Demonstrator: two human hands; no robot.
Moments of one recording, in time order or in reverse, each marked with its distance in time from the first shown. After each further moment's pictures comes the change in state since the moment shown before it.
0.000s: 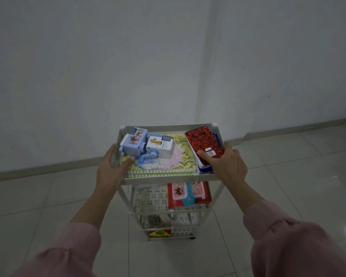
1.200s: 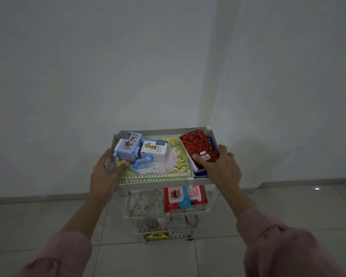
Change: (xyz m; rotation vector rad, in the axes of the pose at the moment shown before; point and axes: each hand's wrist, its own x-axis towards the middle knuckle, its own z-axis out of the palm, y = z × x) left_hand 0.303 0.107 0.240 0.029 0.146 -0.032; right_hand 0.435 -0.052 0.045 0.026 -0.115 -0.114
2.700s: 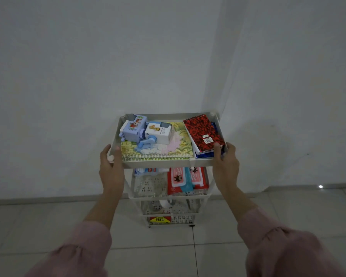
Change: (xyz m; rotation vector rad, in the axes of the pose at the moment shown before) left_hand 0.059 0.012 0.074 -0.104 0.240 -0.078; right_hand 0.073 0.000 0.025 0.523 0.107 0.014
